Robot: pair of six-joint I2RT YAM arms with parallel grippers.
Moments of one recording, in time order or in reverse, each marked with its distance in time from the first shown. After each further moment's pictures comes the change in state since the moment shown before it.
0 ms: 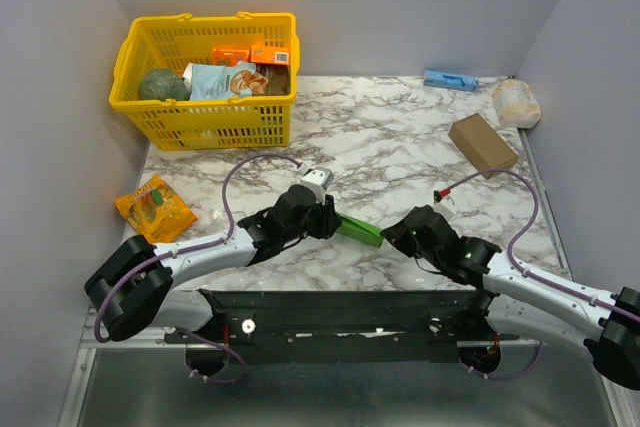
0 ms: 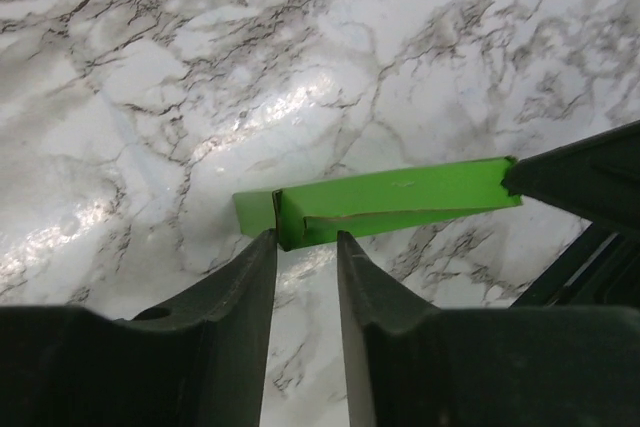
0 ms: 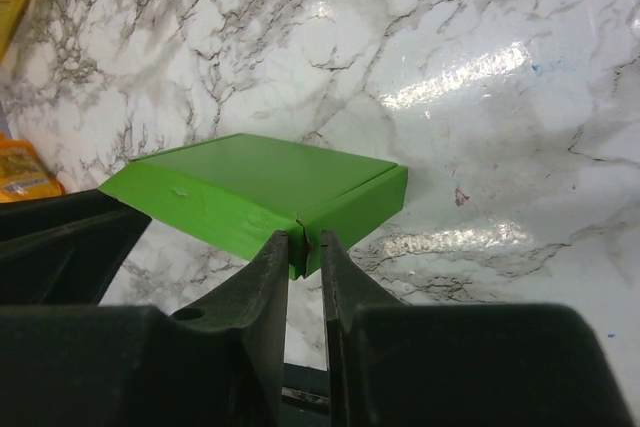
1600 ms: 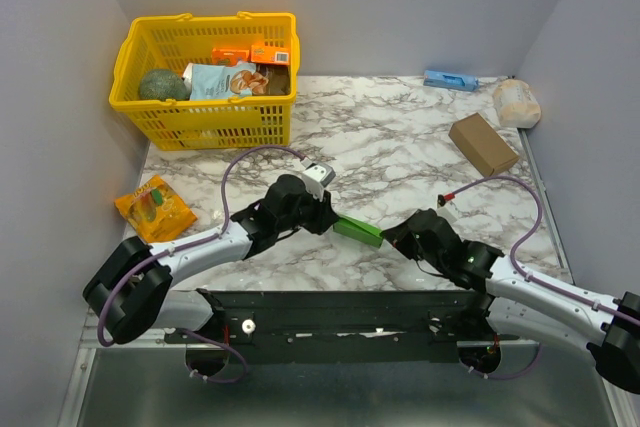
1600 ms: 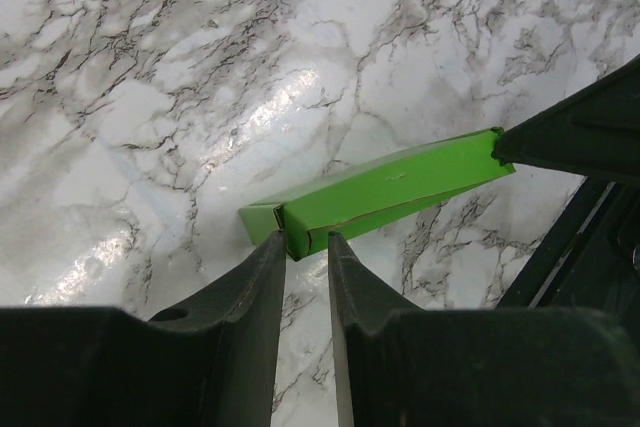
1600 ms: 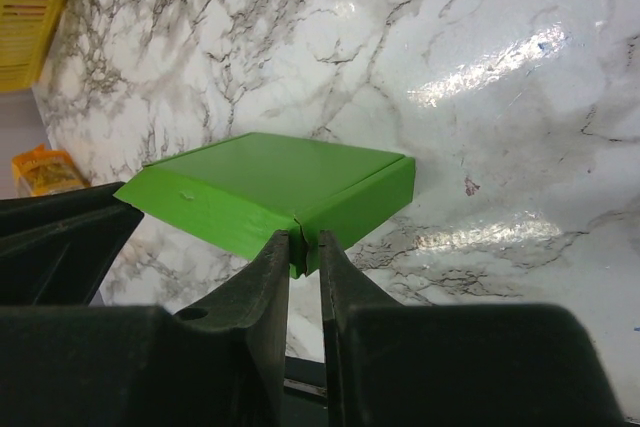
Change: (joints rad) left arm 0.098 -0.009 0.010 0.006 0.220 0.185; right arm 0.000 -0.042 -0.043 0.031 -0.004 0.079
